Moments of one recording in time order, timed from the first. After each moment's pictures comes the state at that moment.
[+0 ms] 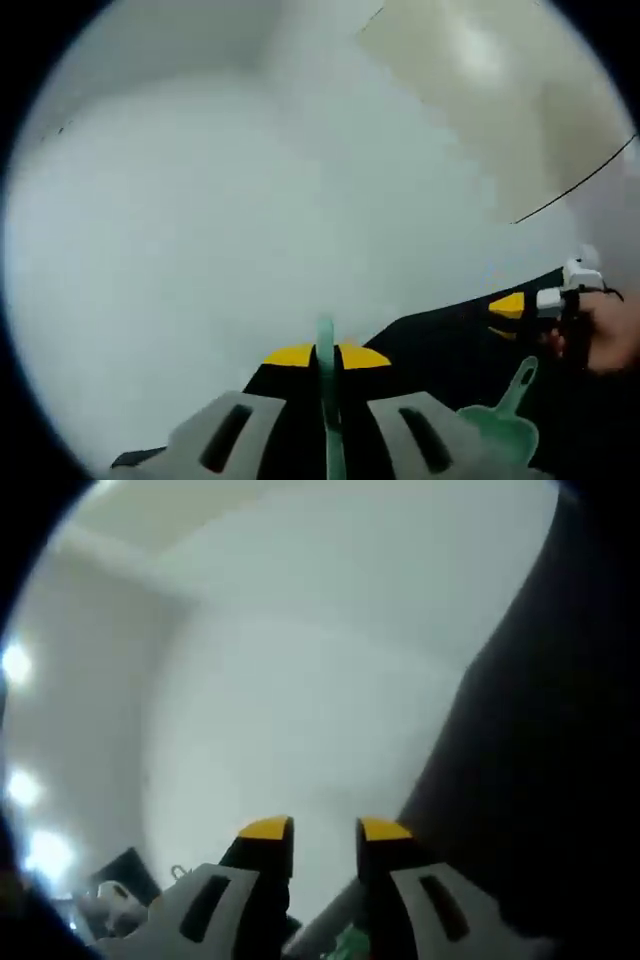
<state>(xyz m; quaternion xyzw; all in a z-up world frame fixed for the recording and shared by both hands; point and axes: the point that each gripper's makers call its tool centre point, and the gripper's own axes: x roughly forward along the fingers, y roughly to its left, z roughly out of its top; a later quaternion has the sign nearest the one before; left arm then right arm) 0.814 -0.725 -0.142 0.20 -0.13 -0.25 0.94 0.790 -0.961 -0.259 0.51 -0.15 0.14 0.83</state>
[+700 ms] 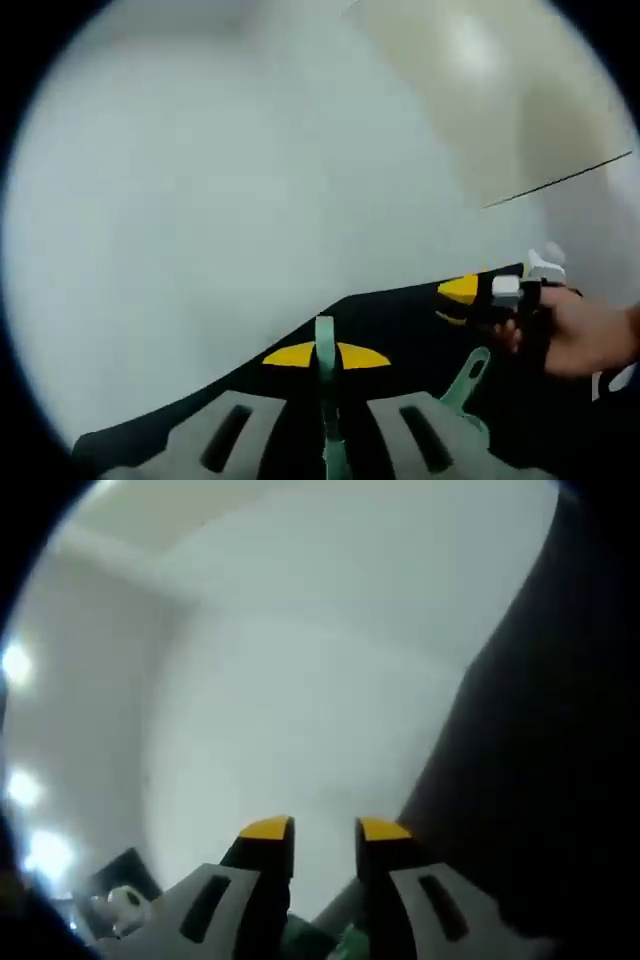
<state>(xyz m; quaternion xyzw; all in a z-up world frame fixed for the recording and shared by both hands) 0.781 -0.779 -0.178 0.17 -0.08 -0.37 0.91 0.789 -0.956 -0.257 0.51 -0.15 0.14 0.83</state>
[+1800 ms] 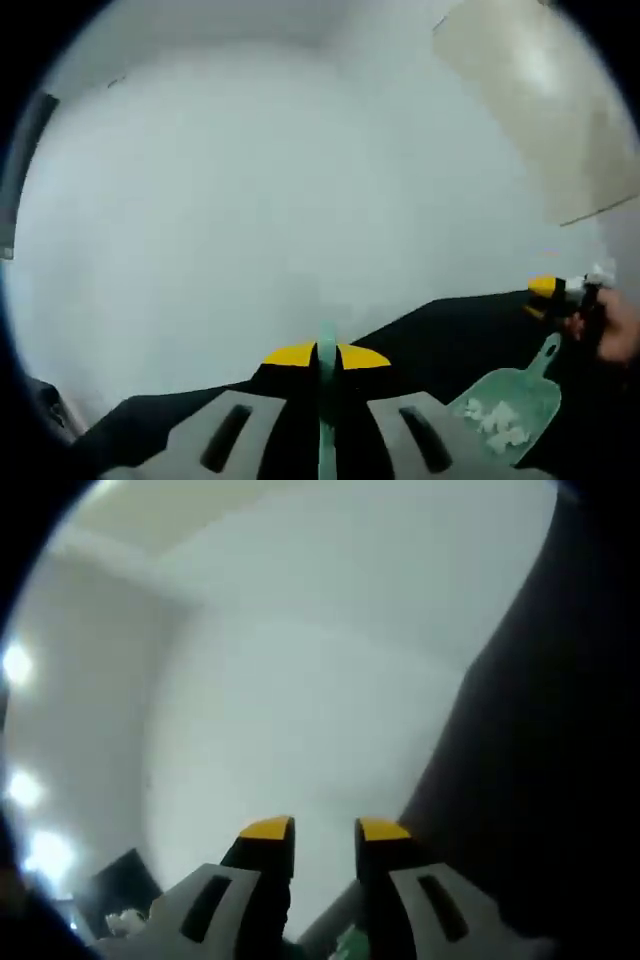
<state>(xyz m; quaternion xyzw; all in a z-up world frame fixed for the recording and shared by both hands) 0.833 -0.638 -0.183 0.13 -0.07 -0.19 0.97 0.789 -0.959 -0.257 0.52 -0.15 0.14 0.83</state>
